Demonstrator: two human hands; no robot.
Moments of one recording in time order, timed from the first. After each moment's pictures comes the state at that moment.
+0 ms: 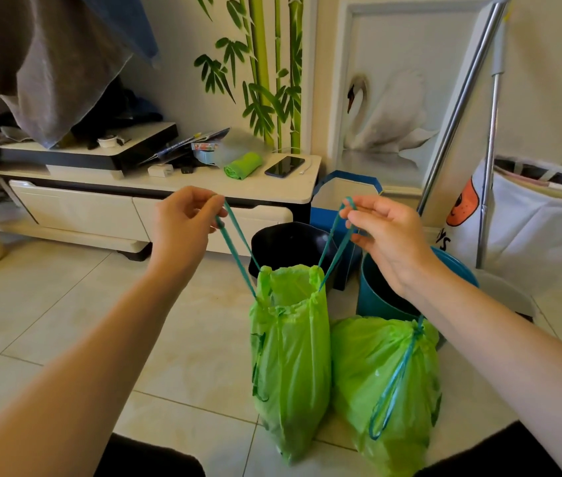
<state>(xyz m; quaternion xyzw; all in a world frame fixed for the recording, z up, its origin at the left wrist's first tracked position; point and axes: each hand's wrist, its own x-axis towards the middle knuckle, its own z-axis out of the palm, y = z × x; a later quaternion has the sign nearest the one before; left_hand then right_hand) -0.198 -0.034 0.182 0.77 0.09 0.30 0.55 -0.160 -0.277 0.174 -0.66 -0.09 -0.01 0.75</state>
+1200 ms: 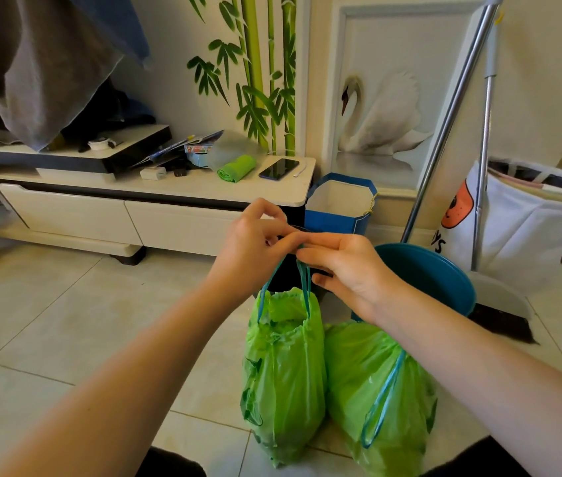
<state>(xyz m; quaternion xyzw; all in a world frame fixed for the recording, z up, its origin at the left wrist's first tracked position) -0.191 -0.101 0.171 0.89 -0.08 0.20 0.41 -0.178 -0.250 0.163 -0.66 -0.06 0.17 0.73</state>
